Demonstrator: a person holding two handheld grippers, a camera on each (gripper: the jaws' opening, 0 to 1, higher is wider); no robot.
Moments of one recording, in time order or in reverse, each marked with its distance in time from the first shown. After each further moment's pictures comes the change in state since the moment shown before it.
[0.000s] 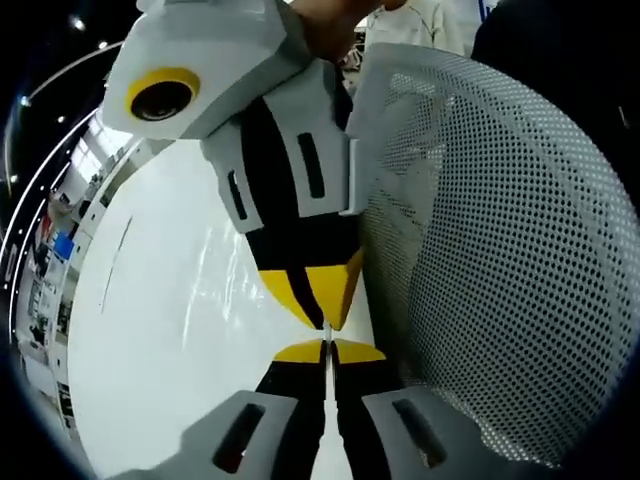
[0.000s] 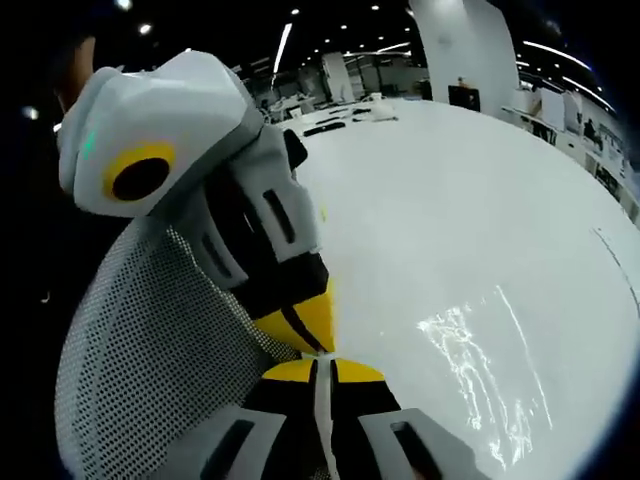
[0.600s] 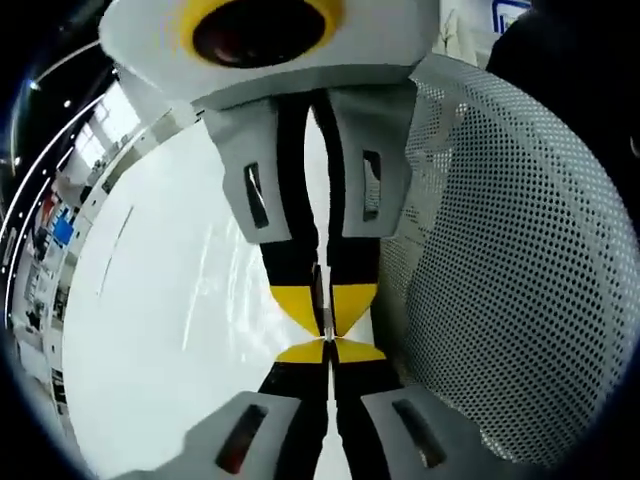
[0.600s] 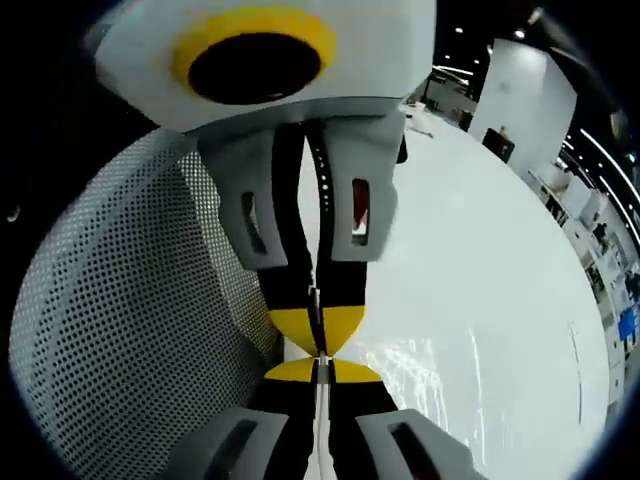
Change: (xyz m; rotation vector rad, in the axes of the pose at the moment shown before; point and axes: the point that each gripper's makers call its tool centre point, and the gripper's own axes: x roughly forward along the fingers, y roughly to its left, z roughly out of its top) left arm 0.002 0.004 0.000 -0.026 0.037 0.010; right arm 0.004 -0.004 -0.001 -0.306 0.109 -0.142
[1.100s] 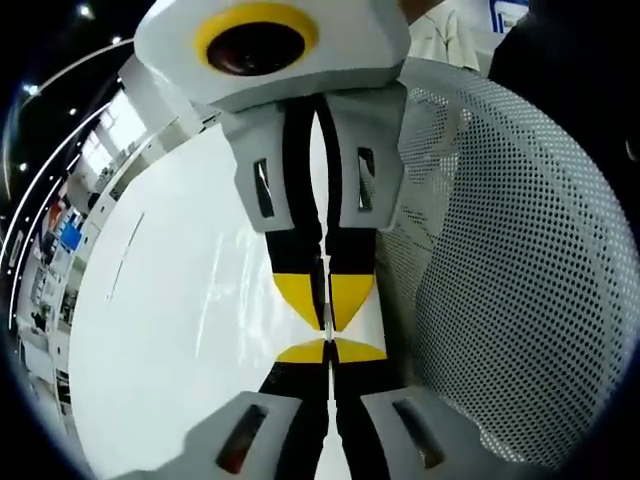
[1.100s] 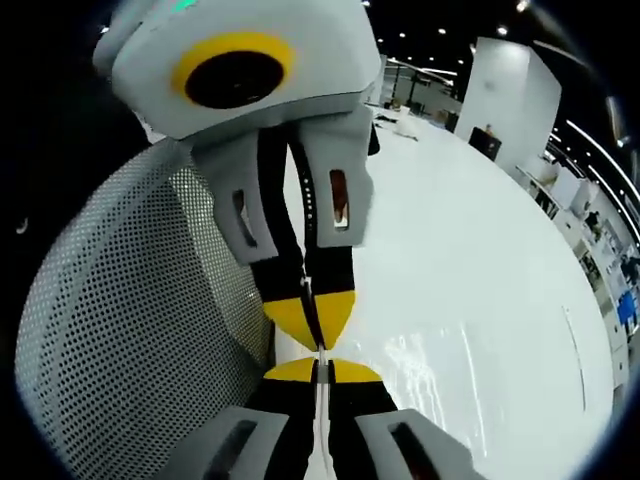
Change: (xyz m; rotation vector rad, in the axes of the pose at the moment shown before) left arm -0.009 0.008 0.002 -0.032 -0.038 0.027; right arm -0.009 -0.008 0.001 0.051 -0.046 -0.018
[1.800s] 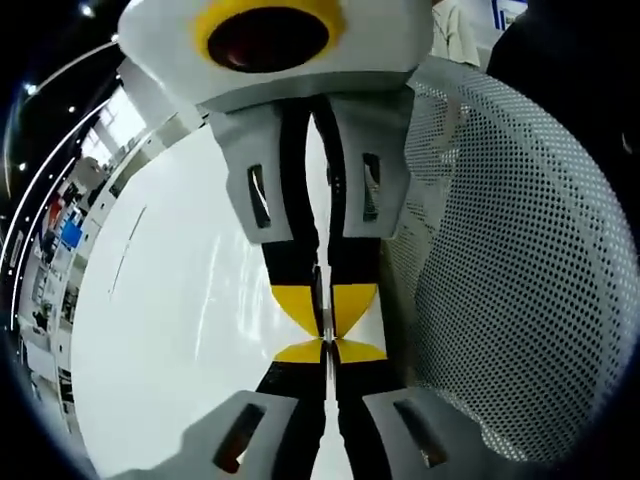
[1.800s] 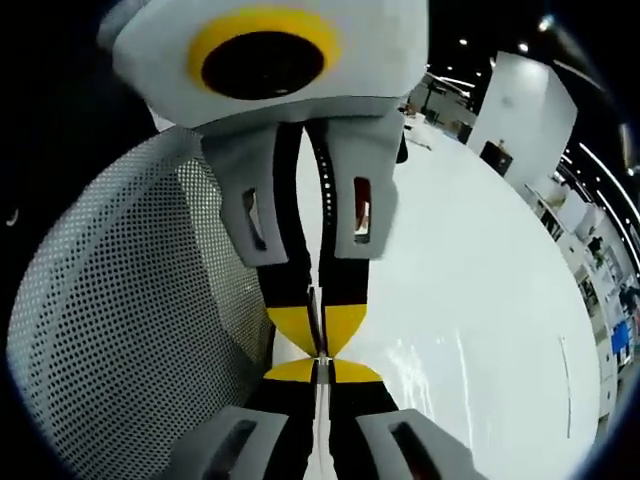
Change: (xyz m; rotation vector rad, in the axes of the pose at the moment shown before) left arm -0.002 0.001 -0.006 -0.009 0.024 0.020; right arm 0.008 0.001 0.010 -0.120 0.025 -0.010
